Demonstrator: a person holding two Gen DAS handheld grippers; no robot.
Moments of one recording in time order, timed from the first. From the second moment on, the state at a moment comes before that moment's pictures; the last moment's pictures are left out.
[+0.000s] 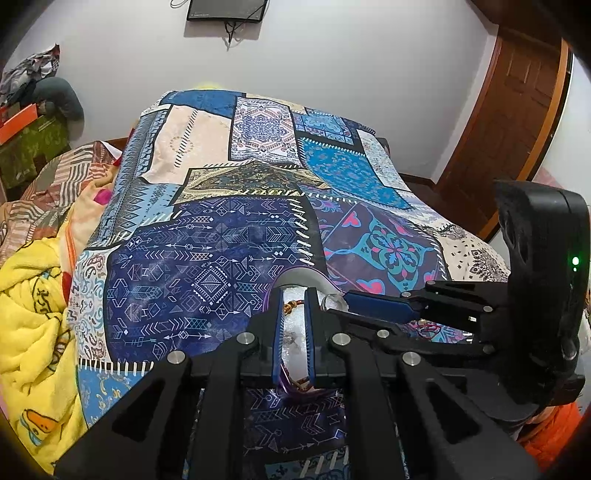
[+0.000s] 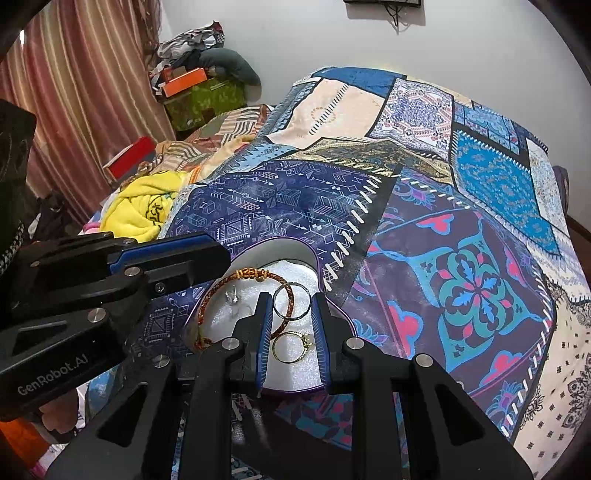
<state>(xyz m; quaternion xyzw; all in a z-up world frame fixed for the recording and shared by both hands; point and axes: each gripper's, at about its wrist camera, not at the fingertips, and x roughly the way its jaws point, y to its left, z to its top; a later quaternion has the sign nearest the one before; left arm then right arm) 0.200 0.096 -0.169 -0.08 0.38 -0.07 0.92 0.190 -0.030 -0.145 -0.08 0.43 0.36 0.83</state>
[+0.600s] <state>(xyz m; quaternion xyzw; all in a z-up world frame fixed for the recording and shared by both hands) 0.178 0.098 -0.142 -0.06 0.36 -0.03 0.93 0.183 -0.042 -0.128 -0.08 0.42 0.34 0.84</state>
